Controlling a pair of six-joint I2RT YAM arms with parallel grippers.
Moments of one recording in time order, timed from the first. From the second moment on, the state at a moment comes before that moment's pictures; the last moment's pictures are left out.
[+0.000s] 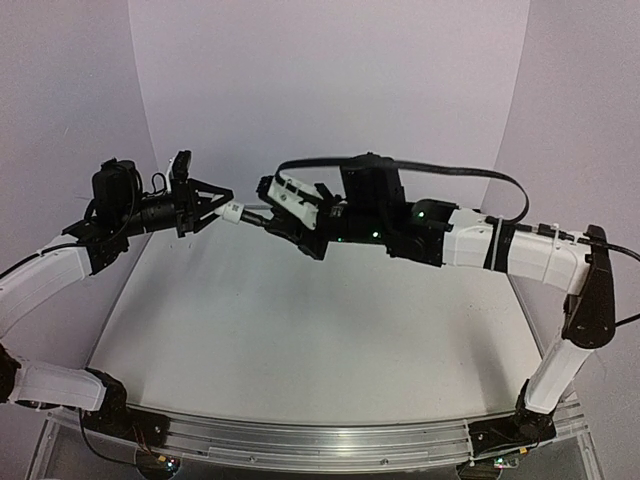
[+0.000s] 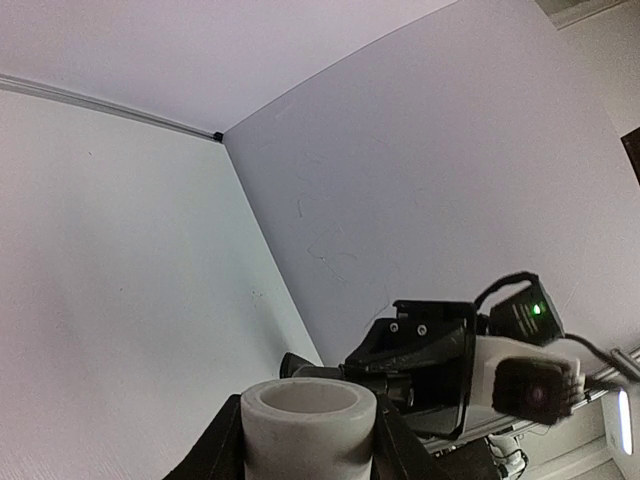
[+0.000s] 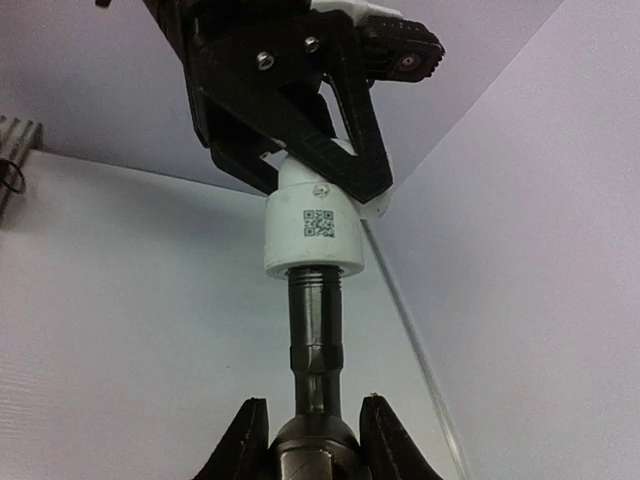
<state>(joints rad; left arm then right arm) -0.38 1.13 0.94 0.10 0.75 -0.94 1.02 1.75 1.57 -0.08 -0.09 -0.57</state>
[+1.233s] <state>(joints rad) -0.39 1.10 0.92 0.07 0.74 -0.97 0.66 2.29 1.63 1.20 -1.17 1.98</state>
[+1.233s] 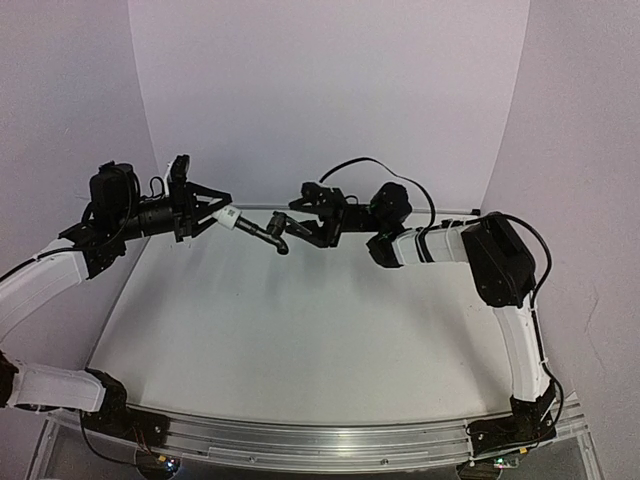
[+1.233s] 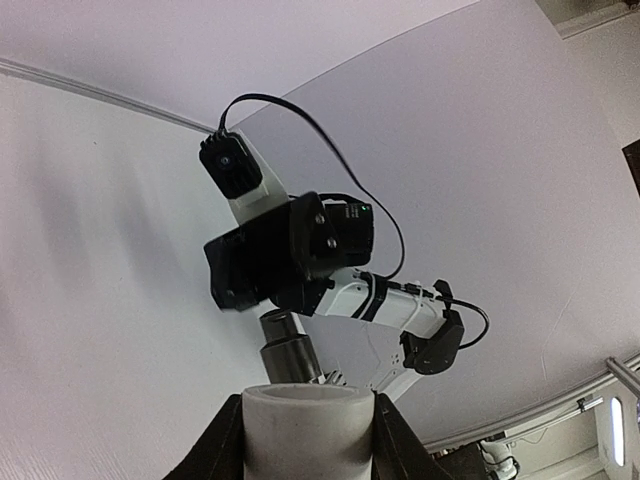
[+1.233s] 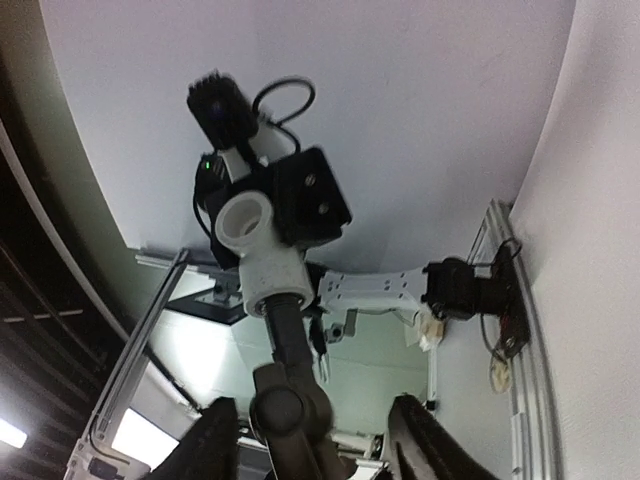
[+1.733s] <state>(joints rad) -0.39 1.10 0.92 0.08 0.72 -0.96 0.47 2.01 1.30 0.80 -1.03 1.51</state>
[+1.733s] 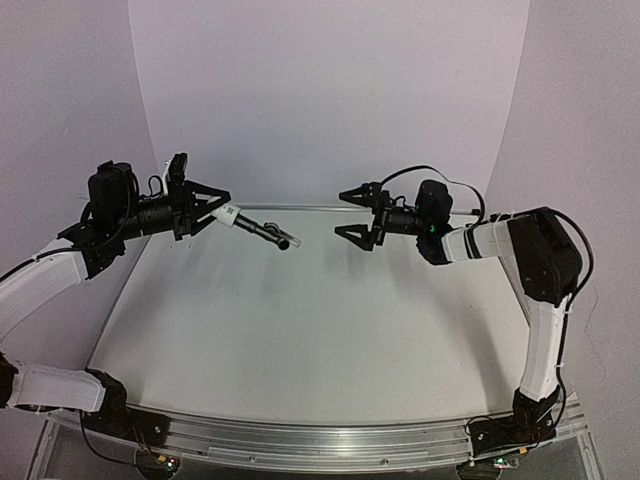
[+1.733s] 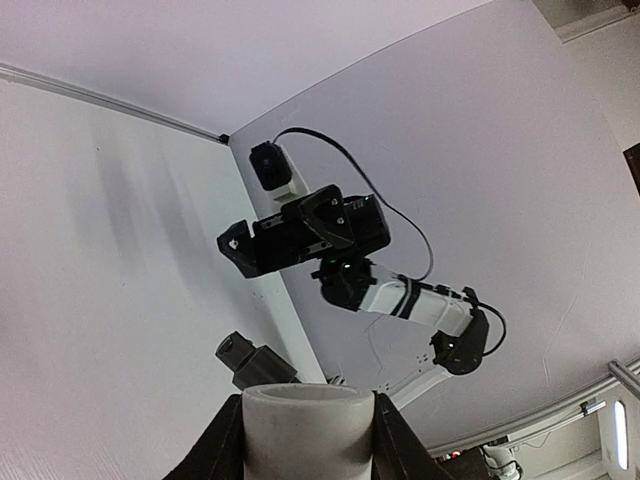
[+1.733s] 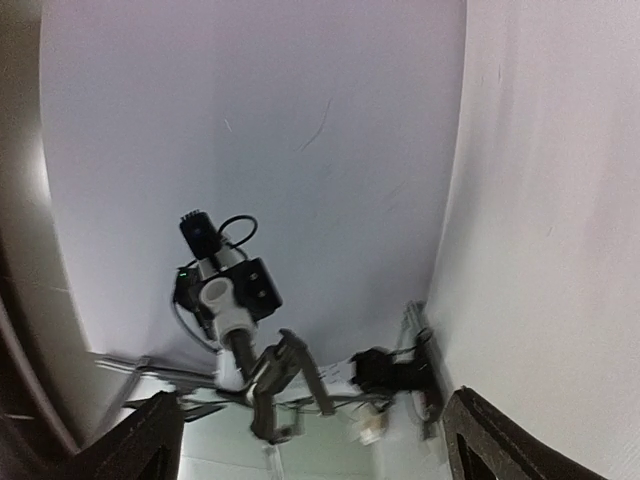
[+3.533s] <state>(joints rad) -0.38 1.12 0.93 0.08 0.73 -0.94 1.00 1.91 1.69 -0.10 -0.26 -0.12</state>
